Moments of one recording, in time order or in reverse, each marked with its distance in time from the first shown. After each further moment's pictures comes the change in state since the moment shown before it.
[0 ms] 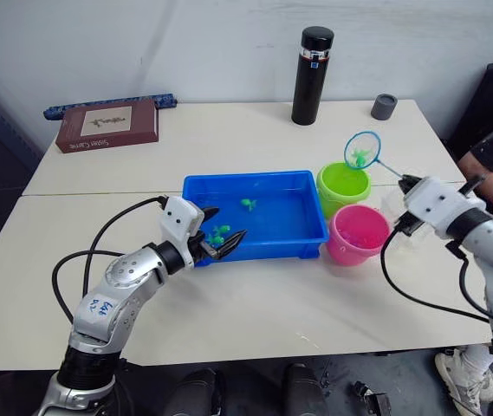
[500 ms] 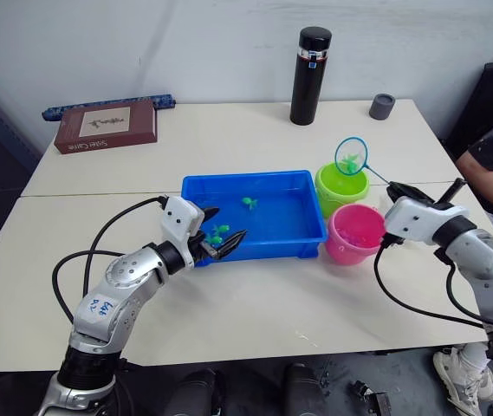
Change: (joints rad) left arm 0.000 -0.001 0.000 0.000 0.001 0.000 0.000; right arm -0.020 -0.050 0.098 0.091 -0.296 -0.250 -0.199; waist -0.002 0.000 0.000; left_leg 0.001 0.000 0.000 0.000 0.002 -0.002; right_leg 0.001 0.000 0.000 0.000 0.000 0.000
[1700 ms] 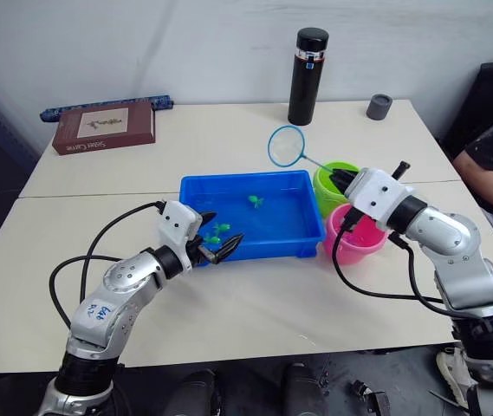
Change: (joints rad) left arm 0.036 0.005 0.010 -0.036 0.000 0.024 0.022; right arm -0.104 0.089 0.125 -0.381 0.561 0.517 0.271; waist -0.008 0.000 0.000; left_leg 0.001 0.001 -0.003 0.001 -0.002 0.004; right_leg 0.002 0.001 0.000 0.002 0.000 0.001
